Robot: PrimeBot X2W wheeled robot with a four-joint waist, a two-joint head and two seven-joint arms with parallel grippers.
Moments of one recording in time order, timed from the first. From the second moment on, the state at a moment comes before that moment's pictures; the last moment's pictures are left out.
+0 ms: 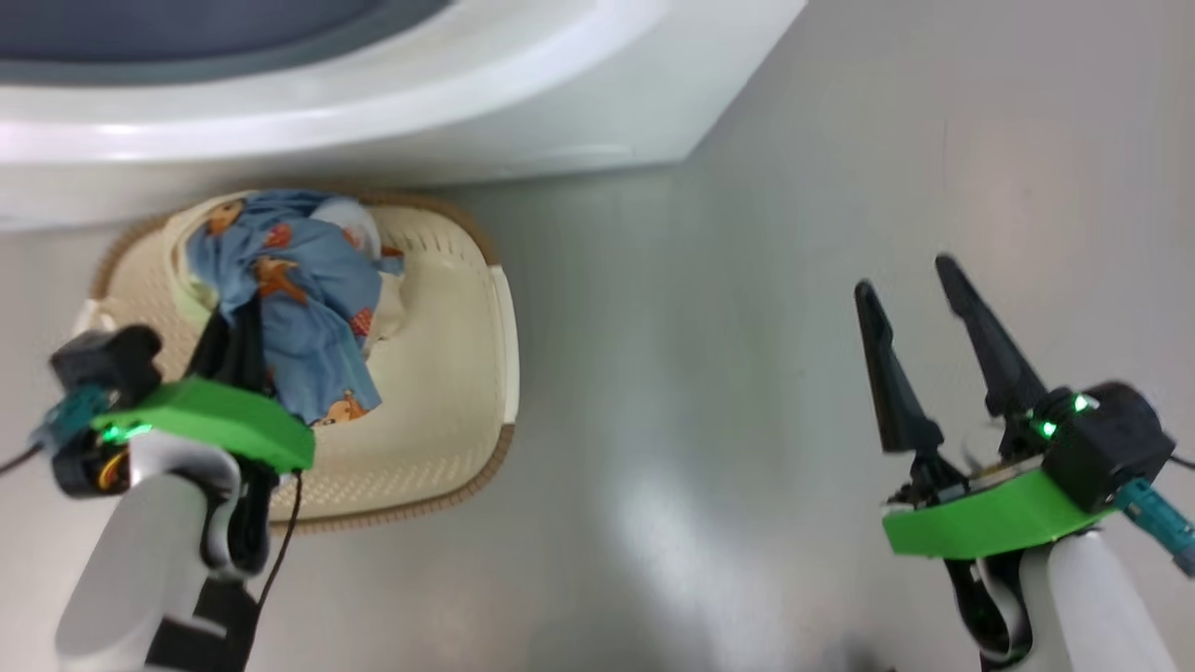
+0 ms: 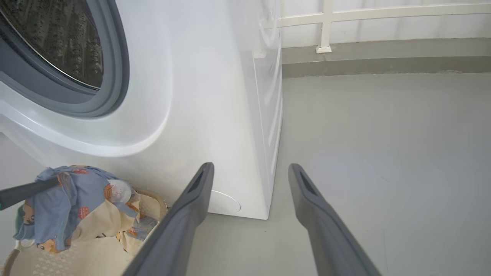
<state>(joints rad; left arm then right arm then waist) -0.59 0.17 -0.20 0.63 -0.55 -0.10 -0.25 -0.24 -0.09 0.08 -0.04 0.19 0.13 -0.26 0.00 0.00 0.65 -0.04</state>
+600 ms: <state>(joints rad) -0.25 0.09 0.04 0.12 -0.30 -0.10 -0.26 -0.14 -0.09 0.12 0.02 0.22 0.13 -0.26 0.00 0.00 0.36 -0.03</state>
